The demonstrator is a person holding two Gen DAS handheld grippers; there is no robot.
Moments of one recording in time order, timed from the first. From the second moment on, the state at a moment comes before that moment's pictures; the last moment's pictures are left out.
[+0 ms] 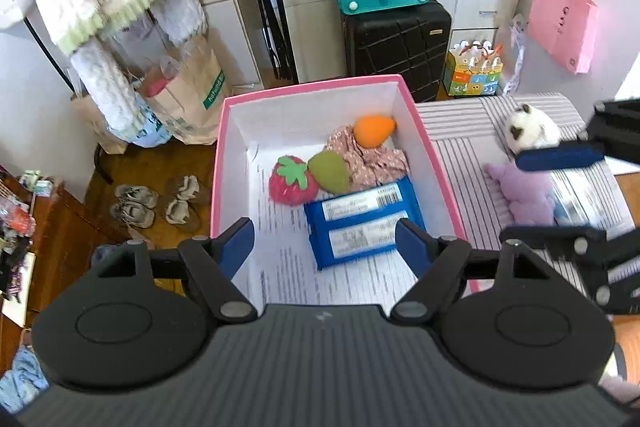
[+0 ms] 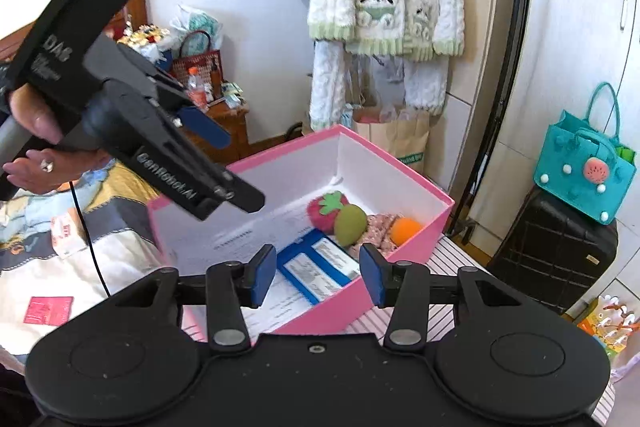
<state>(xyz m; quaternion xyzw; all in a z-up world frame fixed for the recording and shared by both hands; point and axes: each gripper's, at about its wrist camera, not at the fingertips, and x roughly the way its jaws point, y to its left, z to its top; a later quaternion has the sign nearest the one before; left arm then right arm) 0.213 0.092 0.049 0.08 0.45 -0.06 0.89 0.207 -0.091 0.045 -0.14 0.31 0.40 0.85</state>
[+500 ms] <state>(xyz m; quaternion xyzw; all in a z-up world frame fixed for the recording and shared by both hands) 0.098 0.080 0.079 0.09 0.42 -0.08 0.90 0.122 -0.126 0.072 -0.13 0.31 0.41 0.85</state>
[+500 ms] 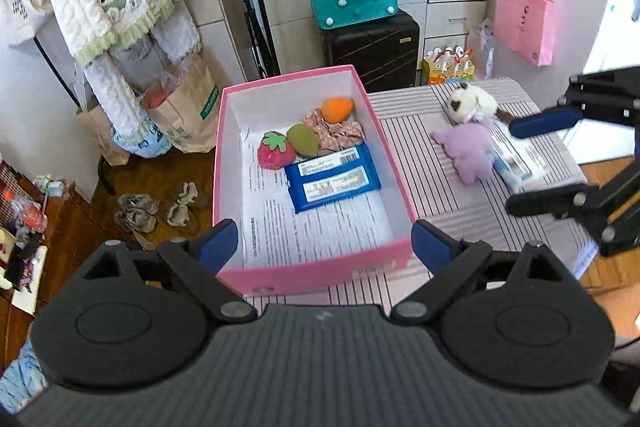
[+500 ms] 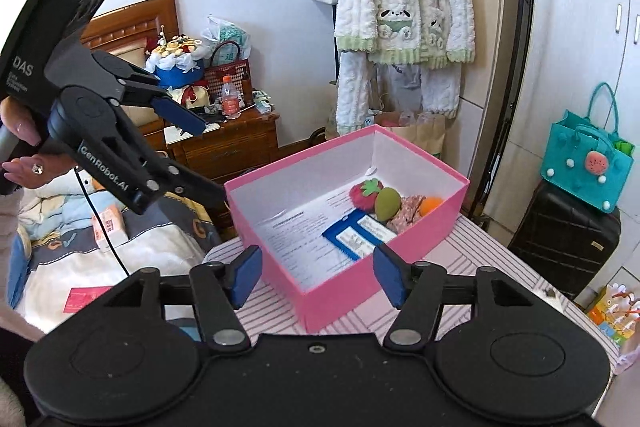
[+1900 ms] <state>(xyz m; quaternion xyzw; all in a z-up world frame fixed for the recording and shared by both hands) 0.072 -0.052 -0.031 0.04 0.29 -0.22 0.93 0.098 -0.237 -0.074 -0.10 0.27 0.31 0.91</state>
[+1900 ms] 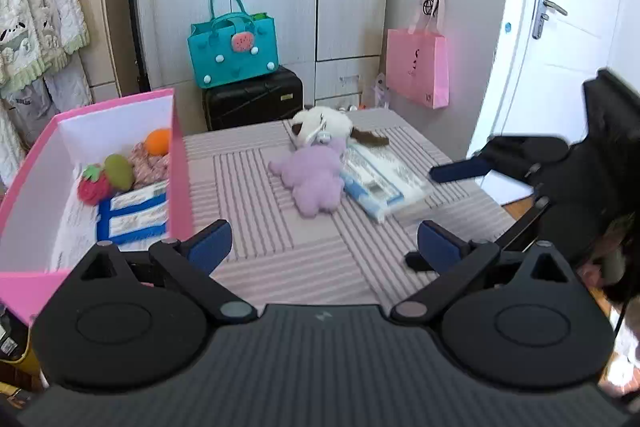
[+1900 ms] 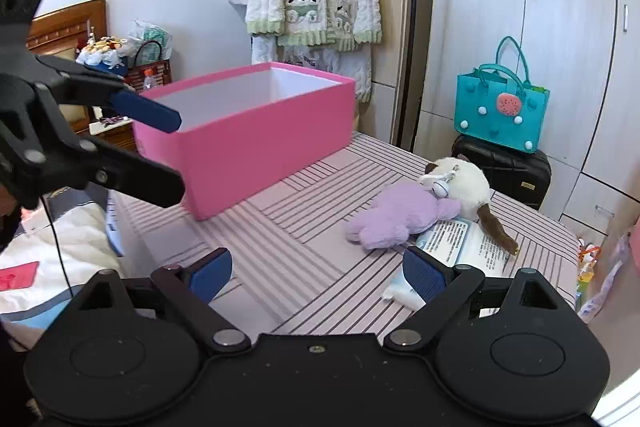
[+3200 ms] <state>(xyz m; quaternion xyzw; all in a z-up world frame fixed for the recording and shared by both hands) 0.216 -0.081 -0.128 -0.12 0.41 -0.21 0.88 0.188 -0.223 -0.131 -0.11 0.31 0.30 0.90</state>
